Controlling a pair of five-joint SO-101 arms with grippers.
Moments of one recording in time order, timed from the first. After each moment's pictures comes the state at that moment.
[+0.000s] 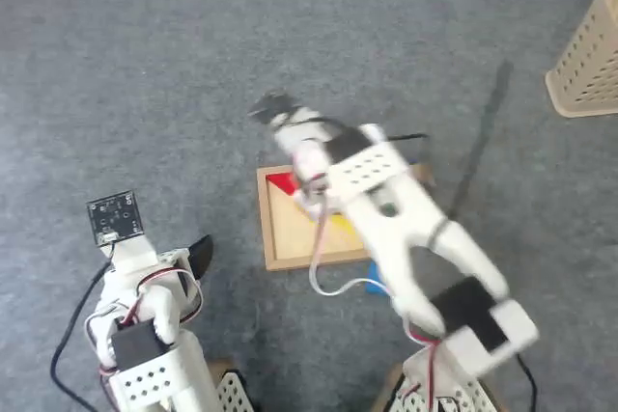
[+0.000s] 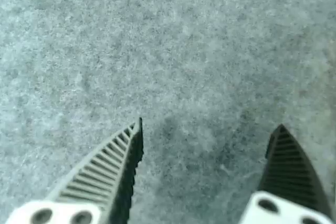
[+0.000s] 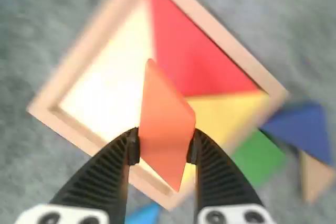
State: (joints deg) left arm -28.7 -103.8 97.3 72.6 2.2; right arm -36.6 4.9 12.9 68.4 17.5
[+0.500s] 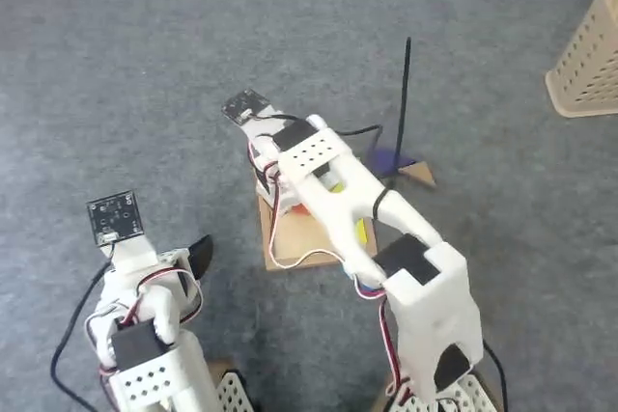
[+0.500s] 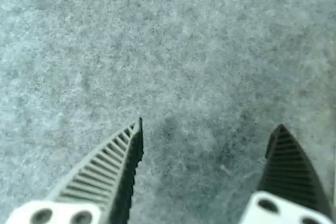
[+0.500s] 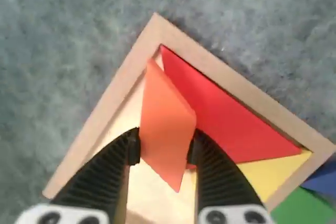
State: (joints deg) left arm -28.7 -103.8 97.3 72.6 2.2; right arm -41.1 28.0 -7.7 69.6 5.7
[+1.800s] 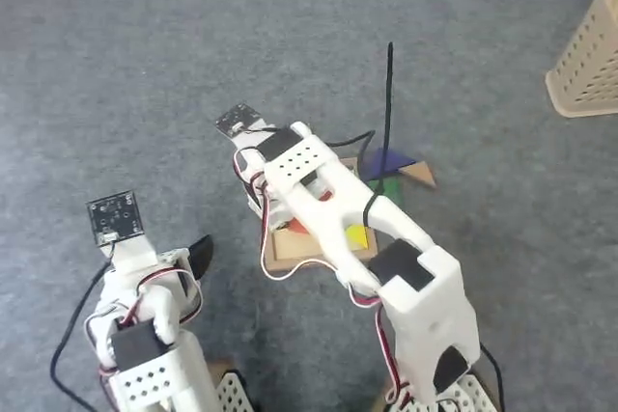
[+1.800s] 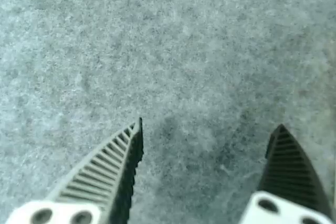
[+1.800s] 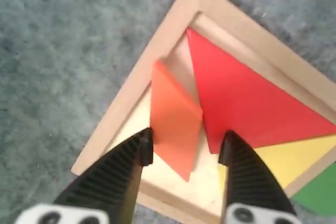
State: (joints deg) left arm -28.7 -103.8 97.3 72.6 2.2; right arm -44.2 27.3 -7.7 76.0 1.4
